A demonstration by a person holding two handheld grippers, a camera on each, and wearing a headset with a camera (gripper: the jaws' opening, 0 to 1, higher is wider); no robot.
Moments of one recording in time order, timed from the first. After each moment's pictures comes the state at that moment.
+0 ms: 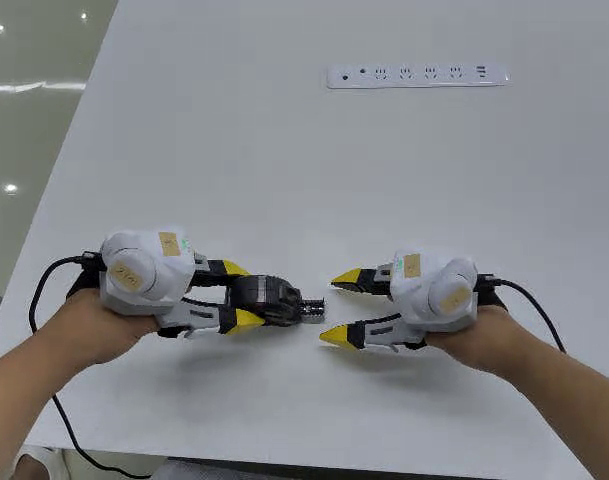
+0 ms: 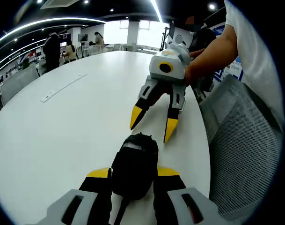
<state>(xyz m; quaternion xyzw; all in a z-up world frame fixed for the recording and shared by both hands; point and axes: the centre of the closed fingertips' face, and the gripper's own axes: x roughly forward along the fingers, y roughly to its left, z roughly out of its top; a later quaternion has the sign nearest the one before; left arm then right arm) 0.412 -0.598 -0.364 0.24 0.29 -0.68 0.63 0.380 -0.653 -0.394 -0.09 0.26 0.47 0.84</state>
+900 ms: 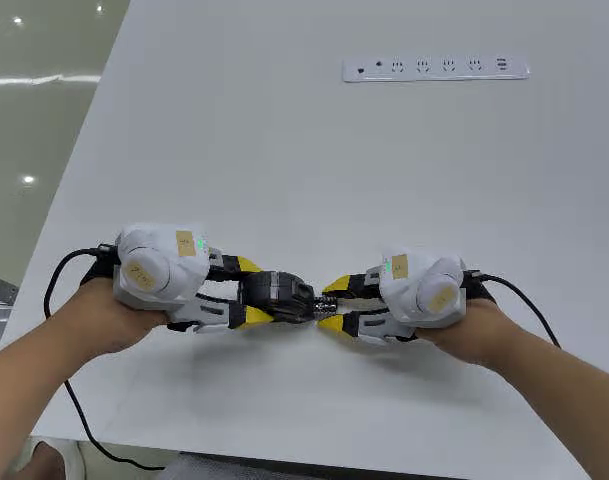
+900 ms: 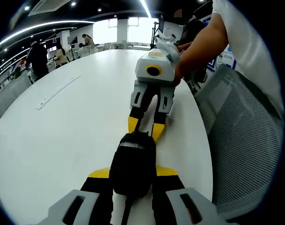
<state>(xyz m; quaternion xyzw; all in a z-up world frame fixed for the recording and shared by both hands) 0.412 -0.596 -0.368 0.28 0.26 -0.70 0.60 0.388 -0.637 -0.405 -0.11 0.25 0.49 0.83</state>
